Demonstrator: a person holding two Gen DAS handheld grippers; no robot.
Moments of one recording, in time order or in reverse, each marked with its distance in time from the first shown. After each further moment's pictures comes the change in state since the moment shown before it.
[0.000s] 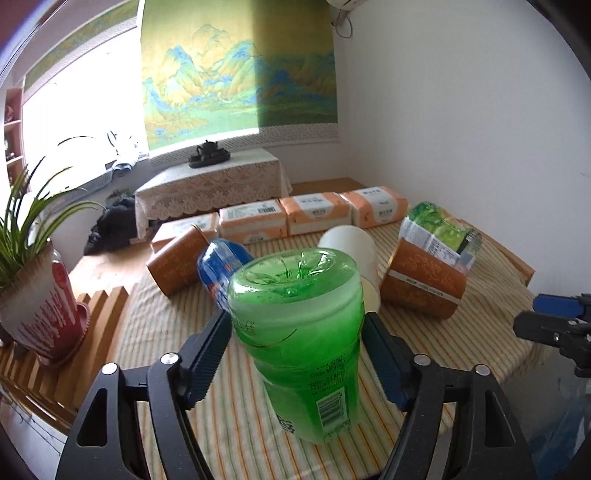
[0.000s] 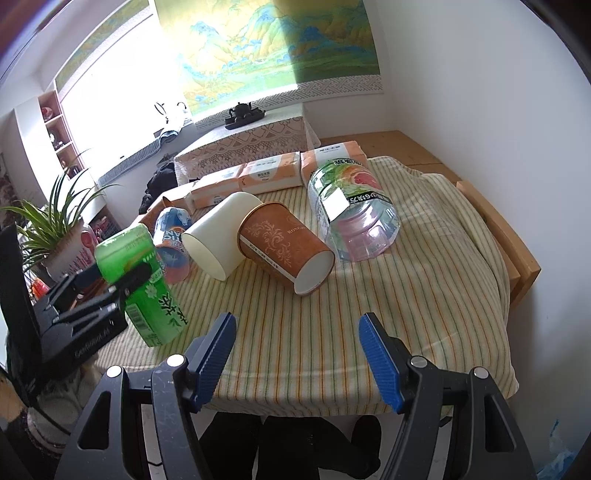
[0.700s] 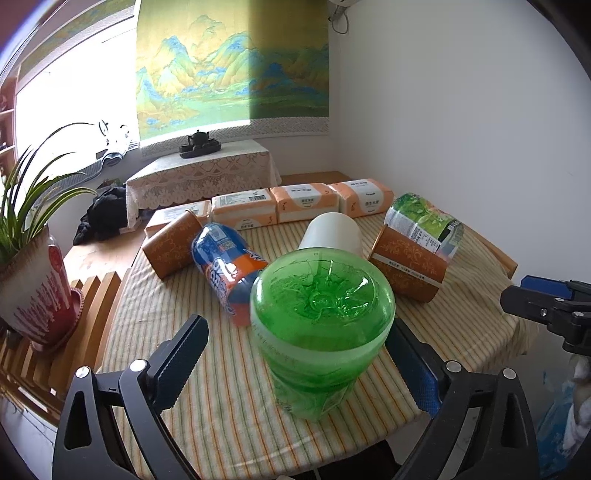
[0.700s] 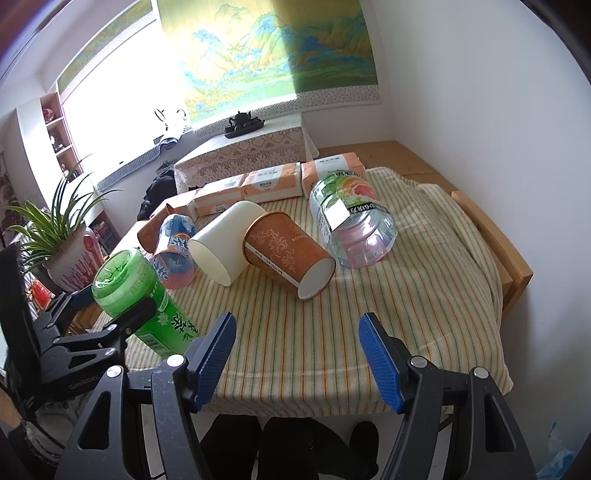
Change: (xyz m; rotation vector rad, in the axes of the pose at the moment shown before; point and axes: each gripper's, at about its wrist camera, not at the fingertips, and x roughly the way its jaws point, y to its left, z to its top) left arm -0.021 0.002 -0.012 -0.025 0.021 -0.043; right arm -0.013 0.008 -0.003 -0.007 -0.045 -0.020
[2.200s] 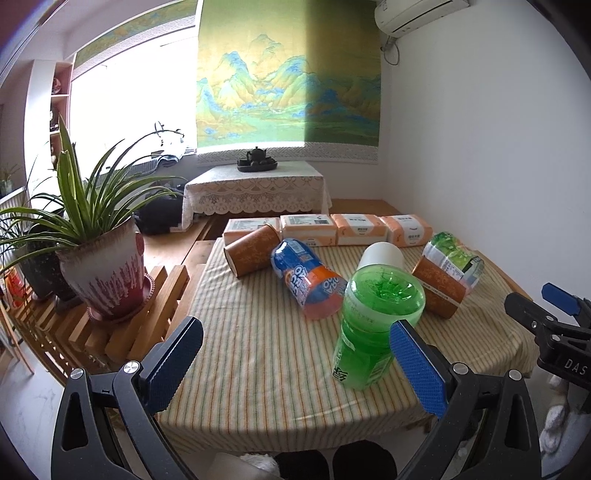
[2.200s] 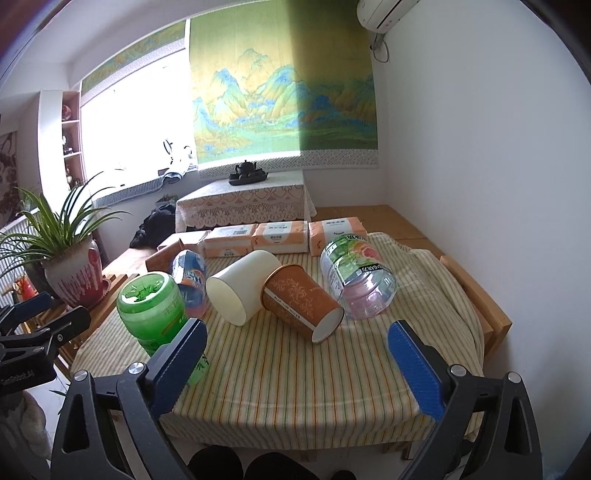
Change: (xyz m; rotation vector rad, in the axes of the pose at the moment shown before) left arm -0.083 0.036 -0.012 -0.126 -0.089 0.165; right arm -0.031 0.038 -0.011 -0.107 -0.245 -0.076
